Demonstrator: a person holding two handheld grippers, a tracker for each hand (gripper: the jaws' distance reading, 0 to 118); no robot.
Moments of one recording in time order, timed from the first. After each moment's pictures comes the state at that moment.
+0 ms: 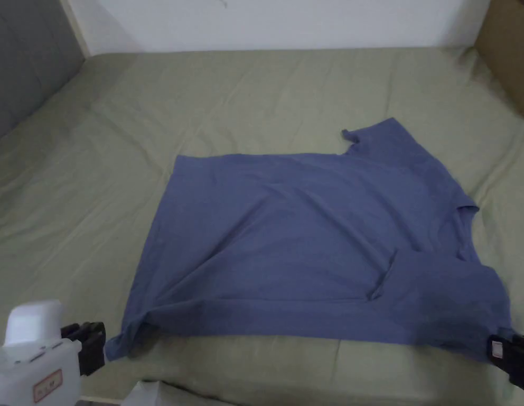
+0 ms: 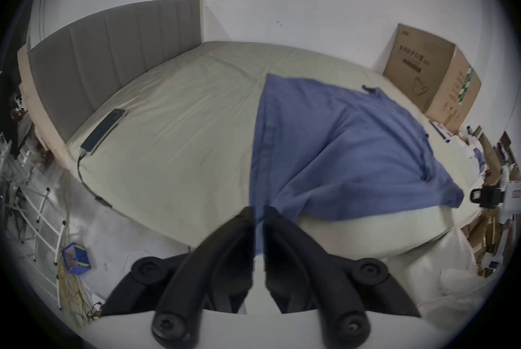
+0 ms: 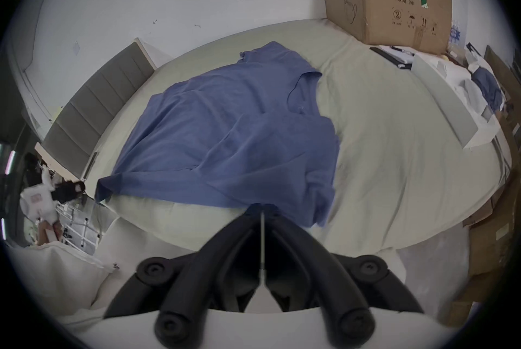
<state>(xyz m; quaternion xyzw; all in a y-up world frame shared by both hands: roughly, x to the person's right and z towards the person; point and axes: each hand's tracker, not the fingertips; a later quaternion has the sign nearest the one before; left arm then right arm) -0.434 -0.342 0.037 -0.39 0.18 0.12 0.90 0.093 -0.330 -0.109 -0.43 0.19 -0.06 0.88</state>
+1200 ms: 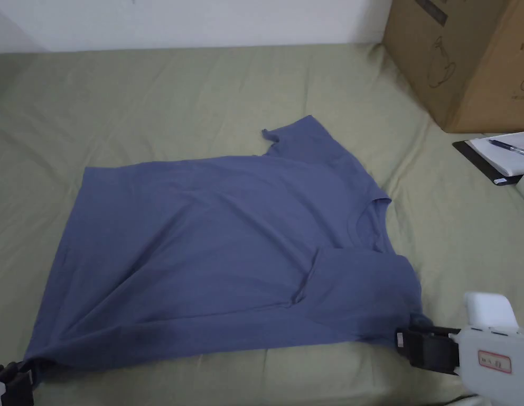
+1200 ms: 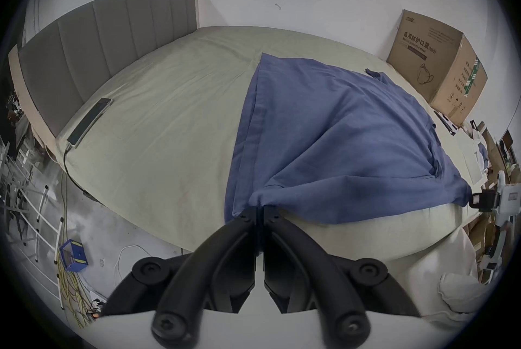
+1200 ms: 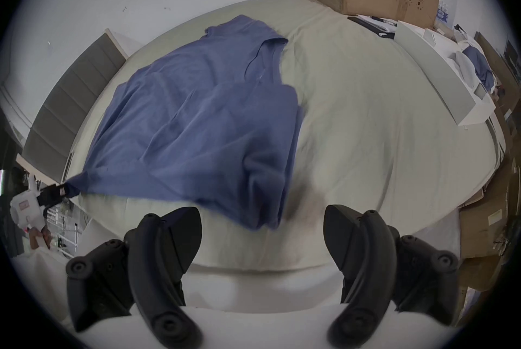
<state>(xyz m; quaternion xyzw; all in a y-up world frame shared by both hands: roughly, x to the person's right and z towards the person) -0.416 -0.351 -0.002 -0.40 0.16 0.12 0.89 0.122 -0.366 -0.158 -0.48 0.13 -0.05 0.87</state>
